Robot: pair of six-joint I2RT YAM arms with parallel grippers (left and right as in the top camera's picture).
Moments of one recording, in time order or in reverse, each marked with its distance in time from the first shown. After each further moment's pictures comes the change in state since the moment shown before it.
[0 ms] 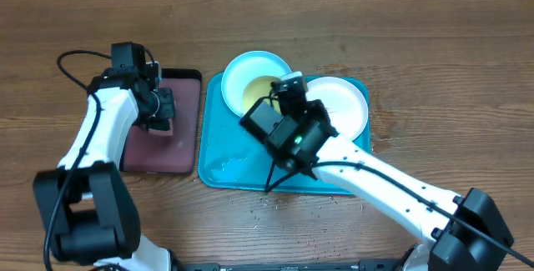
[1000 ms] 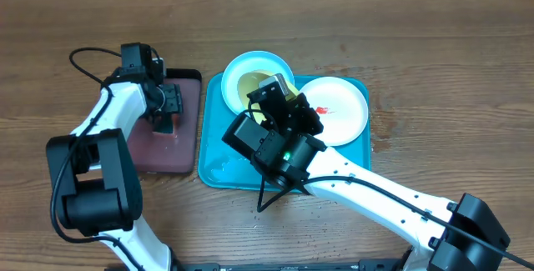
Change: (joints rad) left arm 0.000 0.160 0.002 0.220 -0.008 0.006; right arm 0.083 0.000 0.000 0.077 0.223 -0.167
